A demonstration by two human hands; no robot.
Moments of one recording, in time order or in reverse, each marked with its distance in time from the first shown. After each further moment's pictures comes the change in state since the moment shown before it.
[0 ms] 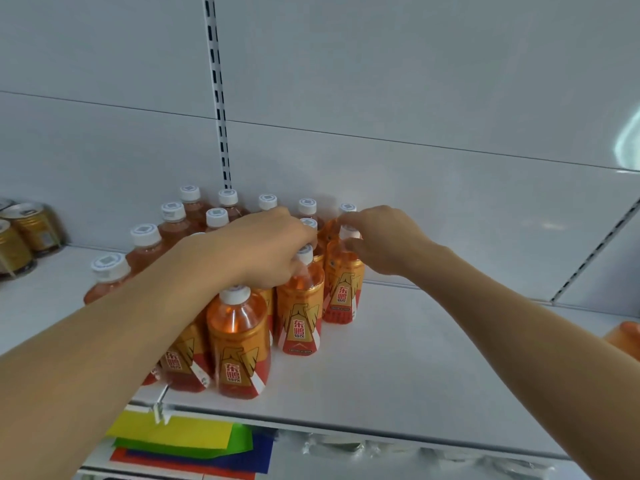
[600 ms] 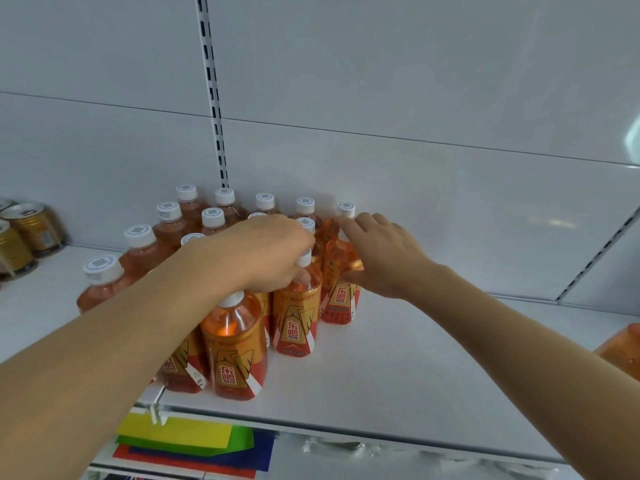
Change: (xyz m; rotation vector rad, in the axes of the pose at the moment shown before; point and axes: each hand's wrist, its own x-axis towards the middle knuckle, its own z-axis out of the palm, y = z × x) left_hand 0.009 0.007 0.005 0.070 -0.063 -0.056; right_hand -0.016 0.008 0.031 -0.106 0.077 -0.113
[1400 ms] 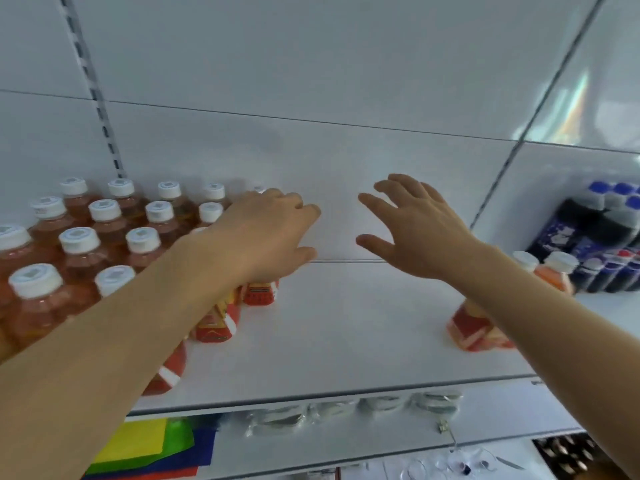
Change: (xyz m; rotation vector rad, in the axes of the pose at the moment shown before) left_hand 0.028 0.100 -0.015 0.133 0.217 0.195; right_hand -0.126 0.093 -0.063 -0.198 0.074 0.182
